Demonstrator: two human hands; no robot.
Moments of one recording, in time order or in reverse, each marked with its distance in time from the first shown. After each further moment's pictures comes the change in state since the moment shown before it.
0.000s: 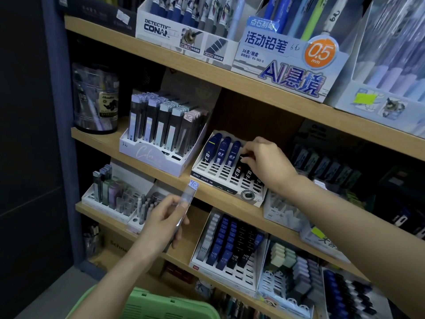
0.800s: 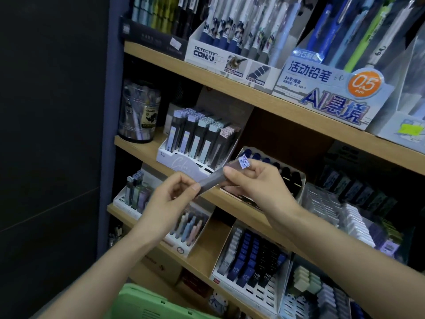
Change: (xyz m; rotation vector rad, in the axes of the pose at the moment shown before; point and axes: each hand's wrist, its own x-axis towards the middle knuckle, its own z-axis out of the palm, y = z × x) left_hand 0.001 0.048 -0.049 0.048 0.114 0.298; right_hand -0.027 -0.110 -0.012 1.224 -0.138 0.252
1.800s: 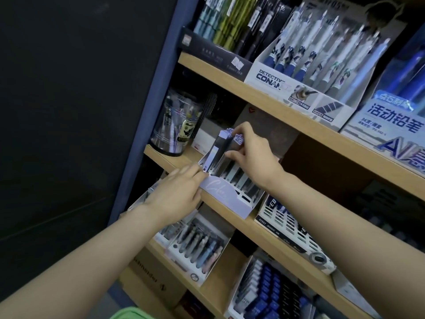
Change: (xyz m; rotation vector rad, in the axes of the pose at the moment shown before) left_hand 0.077 -0.033 -0.078 1.032 -0.152 0.286; right_hand 0.131 -0.024 0.070 -1.014 -0.010 -0.407
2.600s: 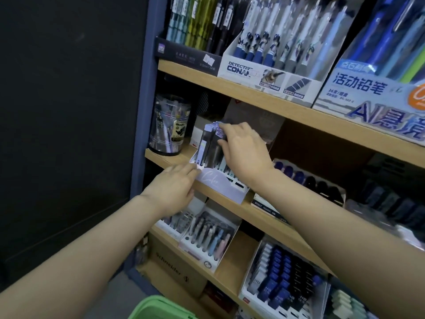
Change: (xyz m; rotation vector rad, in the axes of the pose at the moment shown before) left_hand -0.004 0.016 -0.018 0.312 -0.162 0.018; right_hand -0.019 0.009 0.003 -0.370 0.214 -0.169
